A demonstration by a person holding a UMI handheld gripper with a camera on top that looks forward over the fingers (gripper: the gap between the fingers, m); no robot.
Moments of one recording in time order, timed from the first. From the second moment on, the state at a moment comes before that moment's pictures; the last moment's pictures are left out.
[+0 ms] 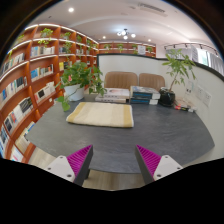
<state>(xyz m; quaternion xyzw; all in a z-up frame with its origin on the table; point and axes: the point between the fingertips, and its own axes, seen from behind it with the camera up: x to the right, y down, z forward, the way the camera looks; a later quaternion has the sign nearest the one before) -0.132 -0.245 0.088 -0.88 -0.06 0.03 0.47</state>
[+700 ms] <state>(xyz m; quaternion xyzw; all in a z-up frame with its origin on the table) -0.384 0.046 -0.011 -0.91 -0.07 -0.01 0.41</state>
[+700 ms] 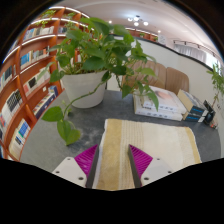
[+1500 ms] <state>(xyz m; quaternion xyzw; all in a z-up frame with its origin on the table) -0.126 0.066 0.079 -0.89 0.06 -0.03 0.45</state>
